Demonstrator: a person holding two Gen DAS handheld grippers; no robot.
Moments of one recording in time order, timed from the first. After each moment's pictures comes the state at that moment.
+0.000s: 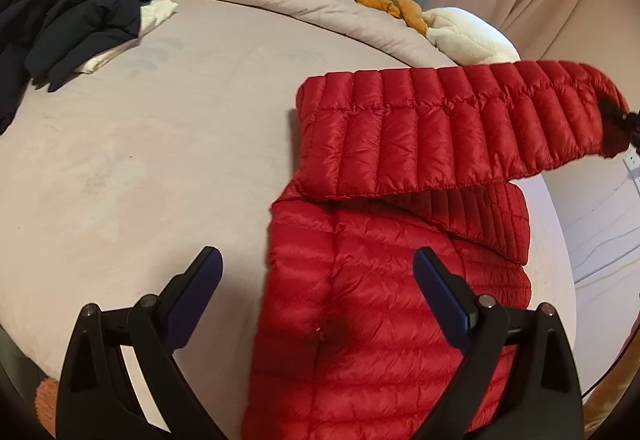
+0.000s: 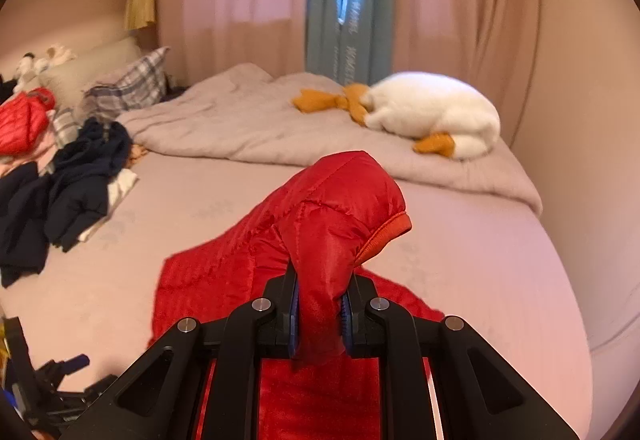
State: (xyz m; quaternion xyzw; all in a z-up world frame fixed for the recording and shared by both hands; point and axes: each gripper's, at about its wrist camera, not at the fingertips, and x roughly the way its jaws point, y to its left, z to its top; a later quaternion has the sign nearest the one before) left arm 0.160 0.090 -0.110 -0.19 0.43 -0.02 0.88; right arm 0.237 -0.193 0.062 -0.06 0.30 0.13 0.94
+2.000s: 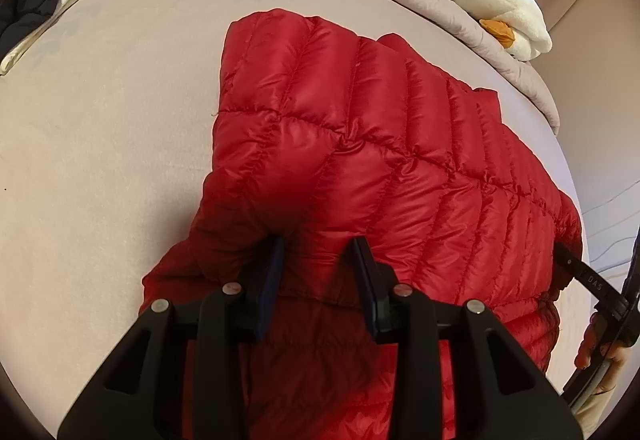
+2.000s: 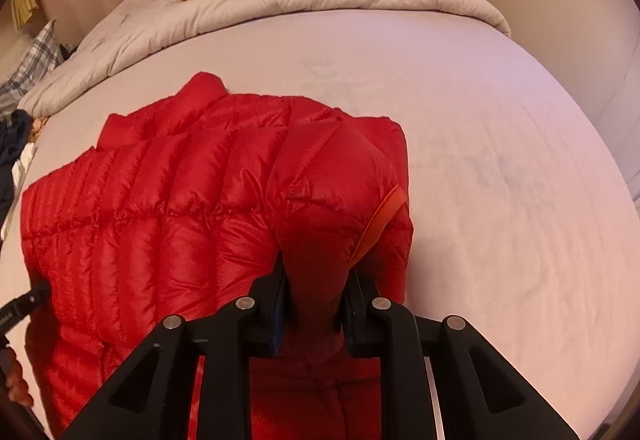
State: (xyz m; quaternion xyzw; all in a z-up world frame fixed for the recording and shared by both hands) left arm 0.287 0.044 -0.180 -0.18 0.50 -0.03 0.84; right arm 0.291 -0.283 -0.113 0.04 0.47 0.03 0.88
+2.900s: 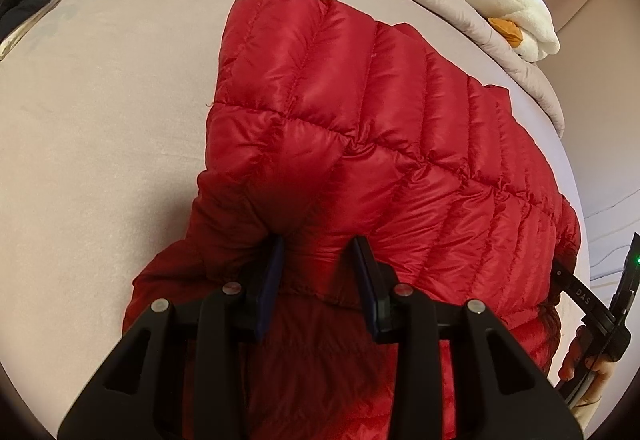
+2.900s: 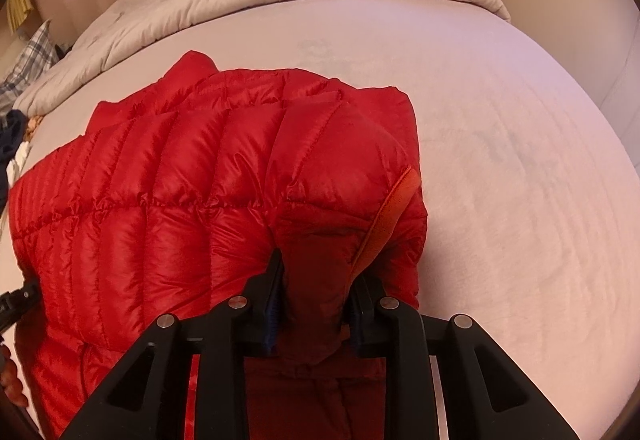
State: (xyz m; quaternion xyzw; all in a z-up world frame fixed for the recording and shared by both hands) left arm 0.295 0.046 -0.193 -0.19 0.51 -0.03 0.84; right arm 0.294 -0.283 -0.136 0.05 0.48 0.03 0.88
